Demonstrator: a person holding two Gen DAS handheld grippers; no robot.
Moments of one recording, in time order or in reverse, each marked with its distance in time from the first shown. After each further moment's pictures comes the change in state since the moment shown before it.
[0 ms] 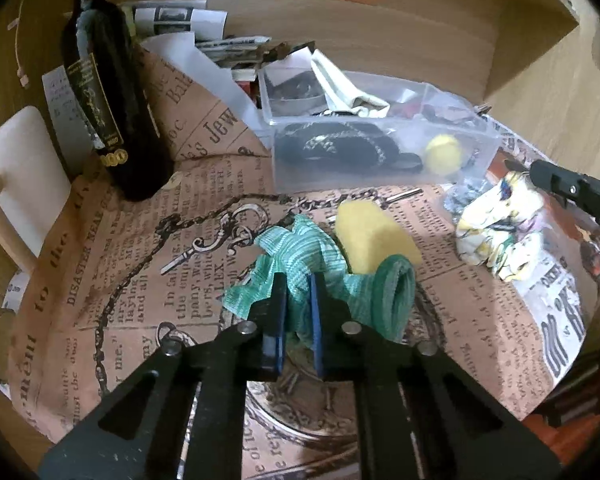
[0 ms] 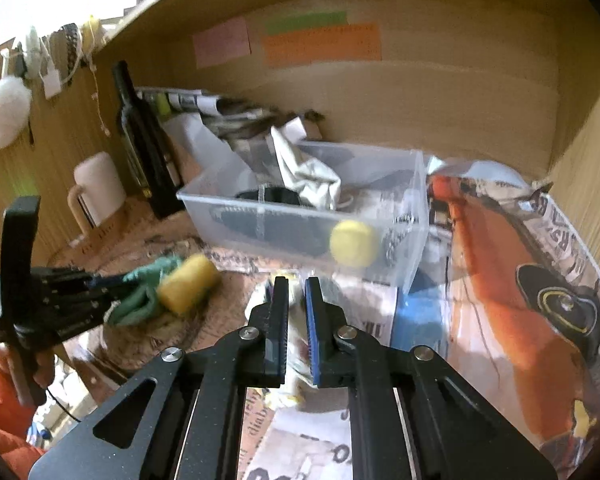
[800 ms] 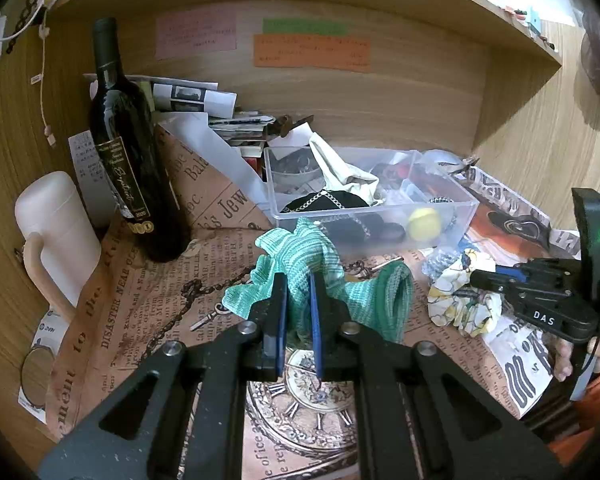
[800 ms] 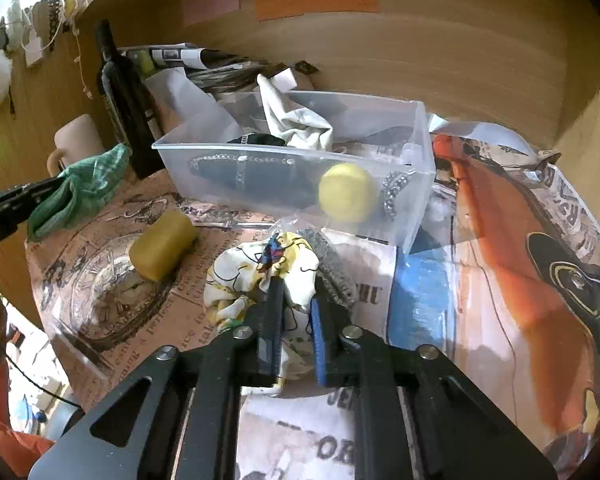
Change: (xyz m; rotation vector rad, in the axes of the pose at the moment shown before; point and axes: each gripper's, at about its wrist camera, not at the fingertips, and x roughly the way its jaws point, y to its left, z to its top) left arm -0.048 0.002 0.026 -0.004 -0.166 0.006; right arm 0.029 -0.006 -0.022 -0.019 0.126 -0.024
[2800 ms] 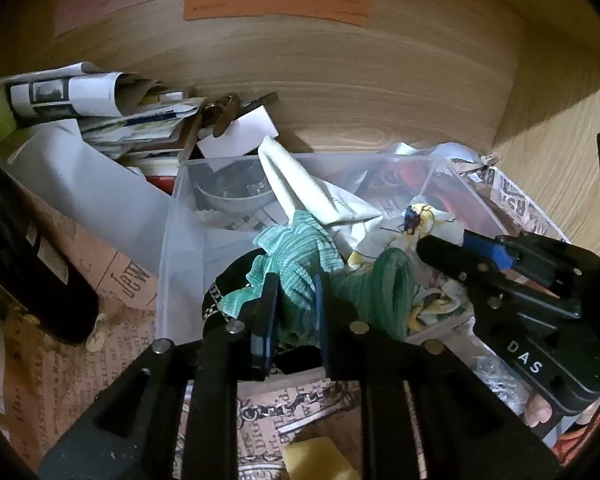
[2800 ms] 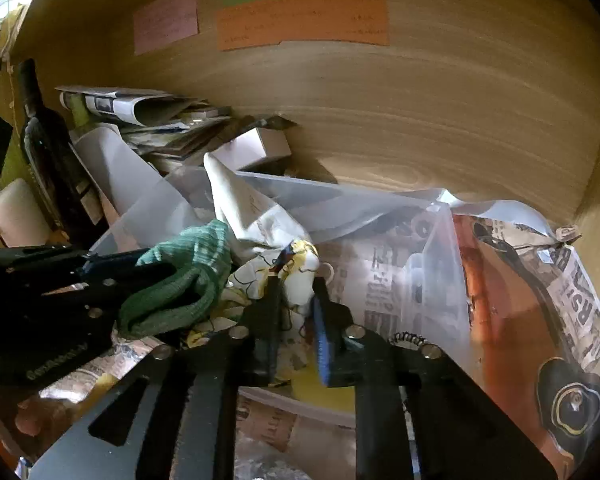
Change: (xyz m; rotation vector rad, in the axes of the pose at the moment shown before) left arm 0.152 -0.032 0.084 -0.004 0.156 -0.082; right arm 0.076 -0.014 0.103 0.005 -0.044 -0.085
